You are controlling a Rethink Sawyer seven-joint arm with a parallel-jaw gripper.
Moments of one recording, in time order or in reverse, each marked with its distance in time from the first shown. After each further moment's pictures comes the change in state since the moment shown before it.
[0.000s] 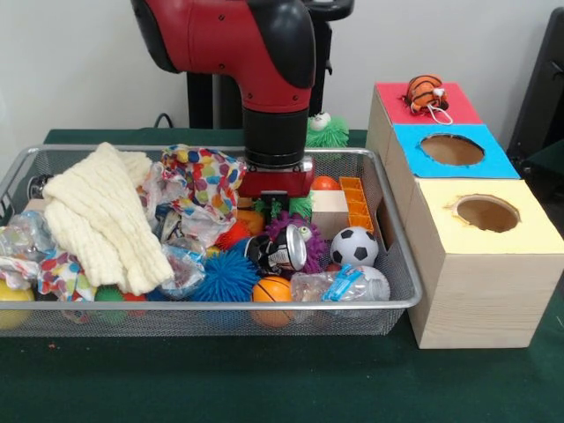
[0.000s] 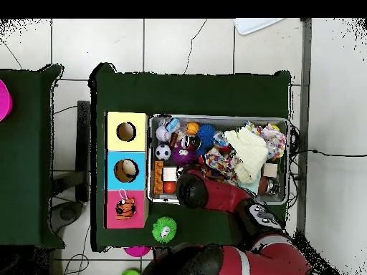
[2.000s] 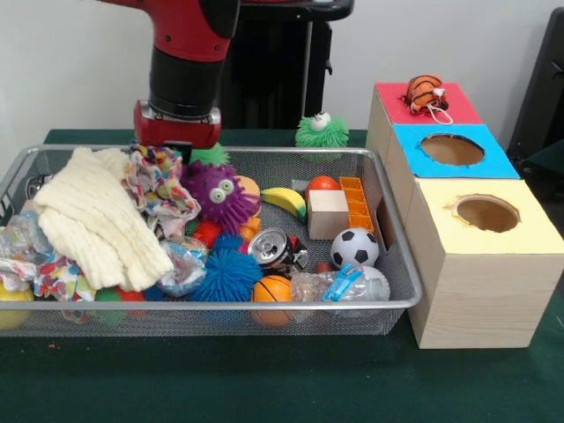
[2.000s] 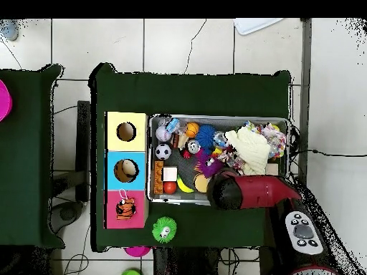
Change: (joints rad) arm -0.082 -0.182 -0.032 -0.112 -0.403 0.369 0.000
